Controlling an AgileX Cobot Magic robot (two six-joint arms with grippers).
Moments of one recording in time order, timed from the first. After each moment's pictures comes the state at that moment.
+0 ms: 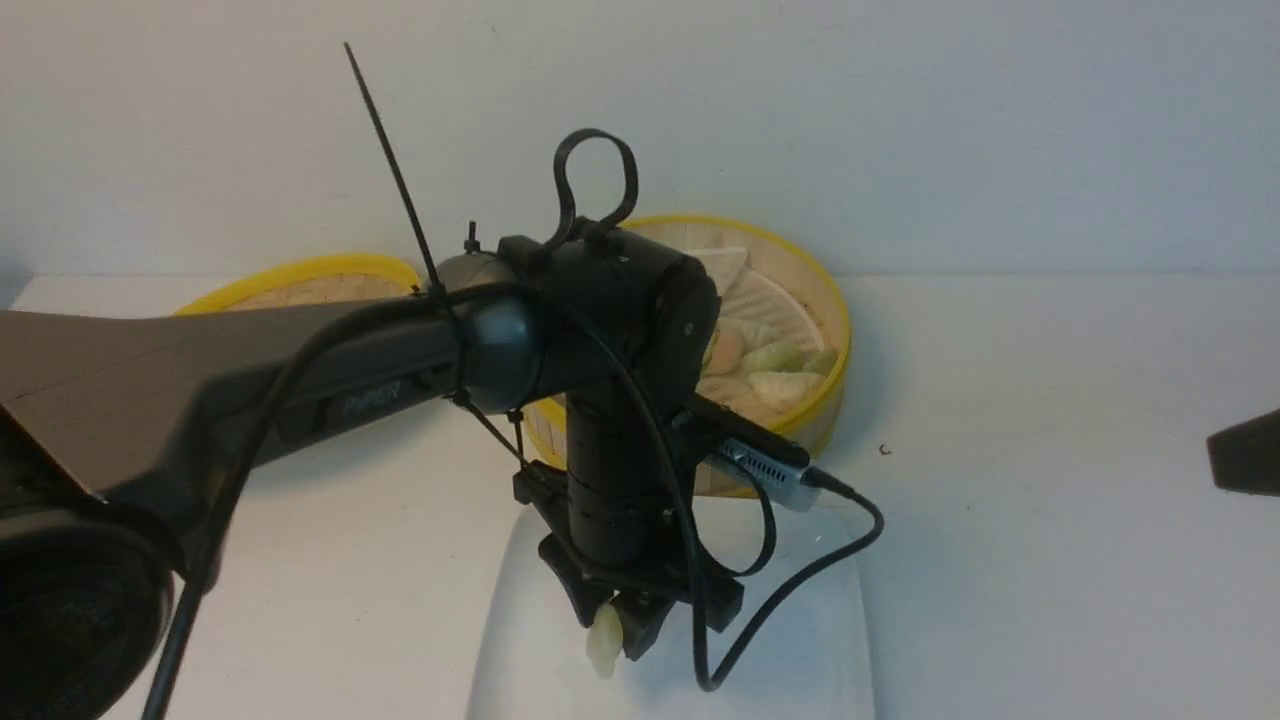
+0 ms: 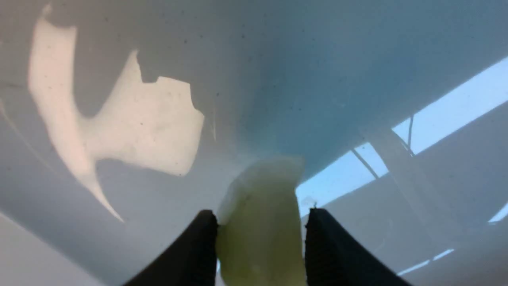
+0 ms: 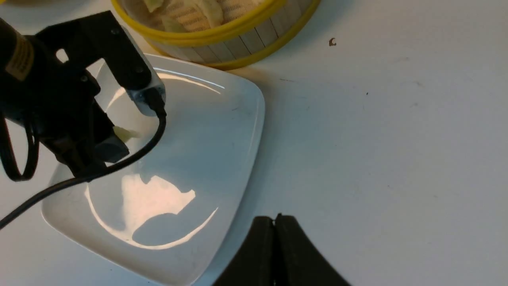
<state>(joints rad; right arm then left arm) 0.01 0.98 -0.97 0.47 1.17 -0.26 -0.68 2.04 -1.53 -0.09 1.22 -0.01</state>
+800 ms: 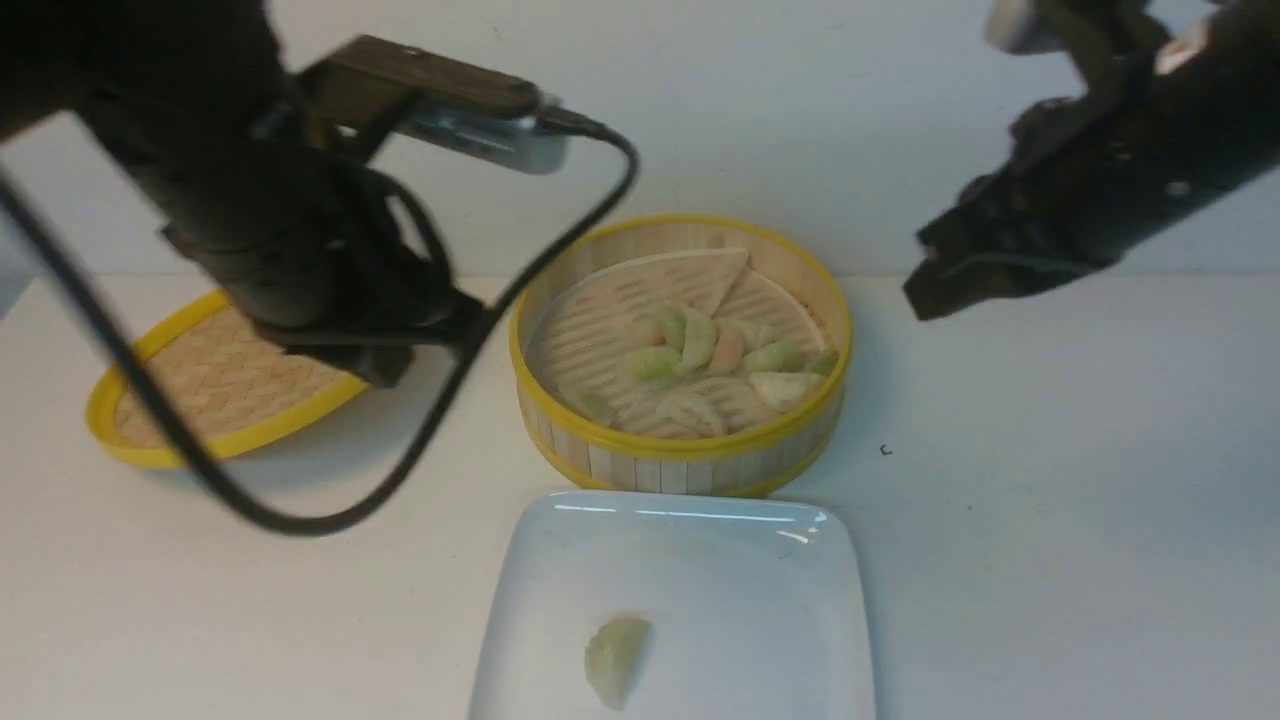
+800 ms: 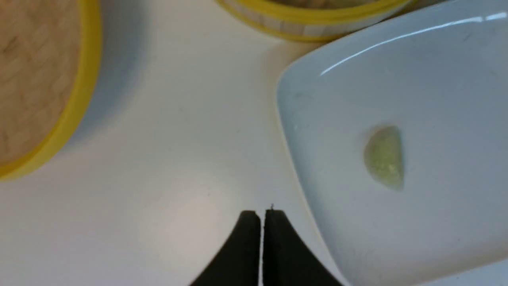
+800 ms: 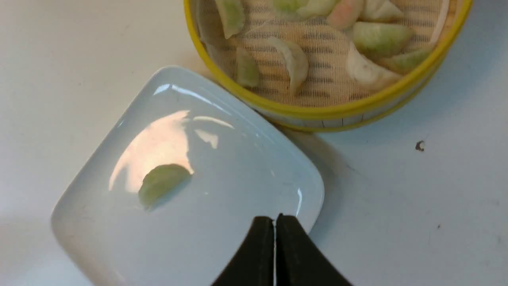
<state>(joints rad) 0.34 1.62 -1.54 0.35 1.19 -0.26 -0.42 1.43 -1.40 0.02 1.23 -0.05</state>
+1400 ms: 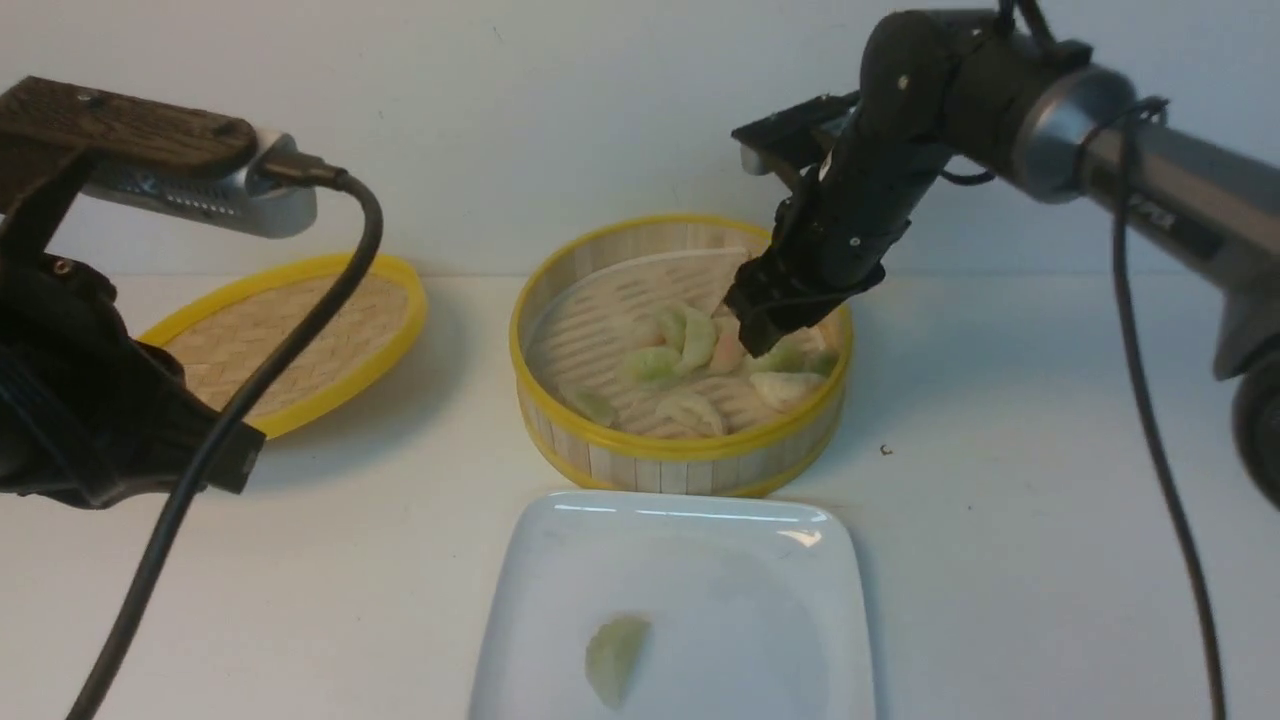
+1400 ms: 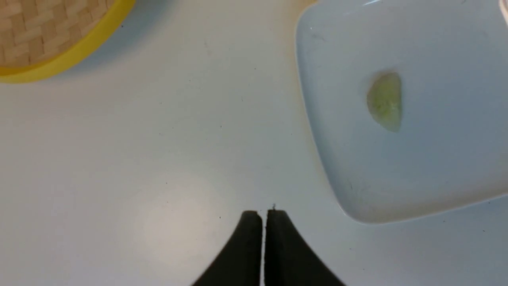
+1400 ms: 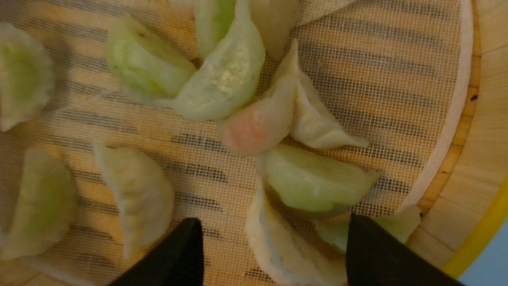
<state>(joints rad) 0.40 2.31 -2.11 0.16 1.22 -0.29 -0.36 1.10 -1.19 -0.02 1.25 -0.06</state>
